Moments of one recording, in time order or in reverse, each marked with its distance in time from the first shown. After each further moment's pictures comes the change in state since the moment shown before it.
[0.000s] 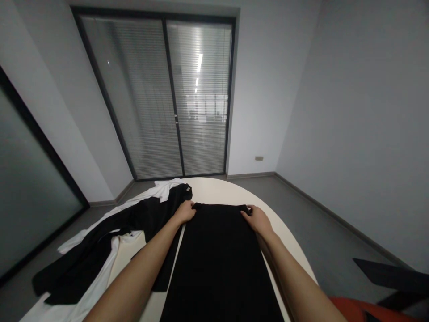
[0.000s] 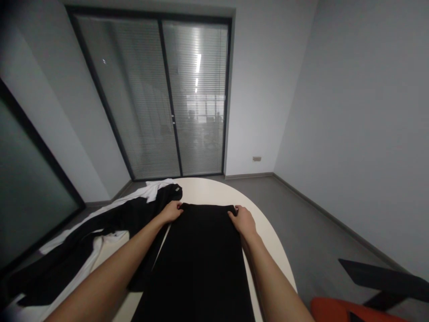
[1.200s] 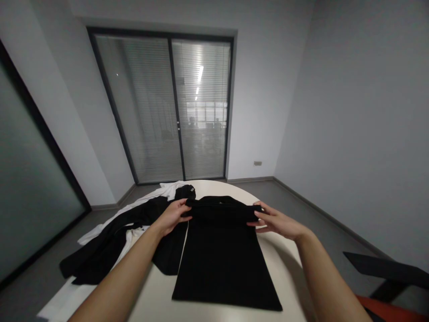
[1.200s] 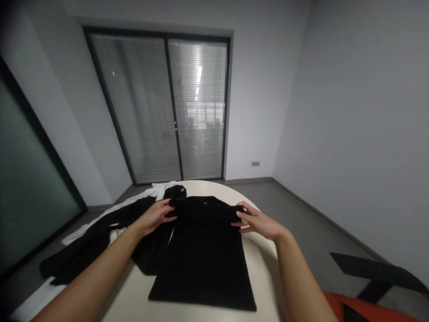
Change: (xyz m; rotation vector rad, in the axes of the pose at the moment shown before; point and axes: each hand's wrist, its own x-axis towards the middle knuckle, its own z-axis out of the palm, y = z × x) left_hand -0.127 0.026 -0.075 -1.003 -0.158 0.096; right_hand -0.084 -0.040 -0.128 0.989 -0.688 0.022
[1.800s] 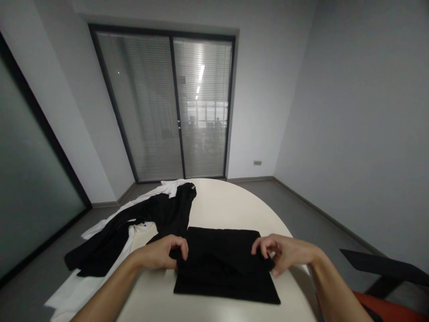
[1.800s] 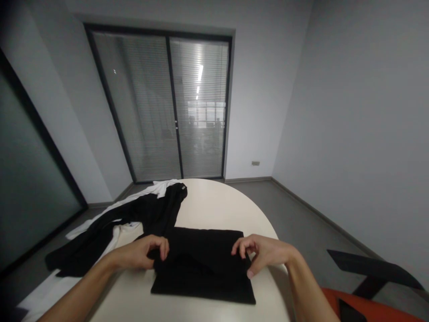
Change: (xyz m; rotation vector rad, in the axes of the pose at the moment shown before) left_hand -0.078 -0.037 -0.033 0.629 -0.591 0.134; right_hand -0.042 0.025 0.019 -0.455 -0.441 0.021
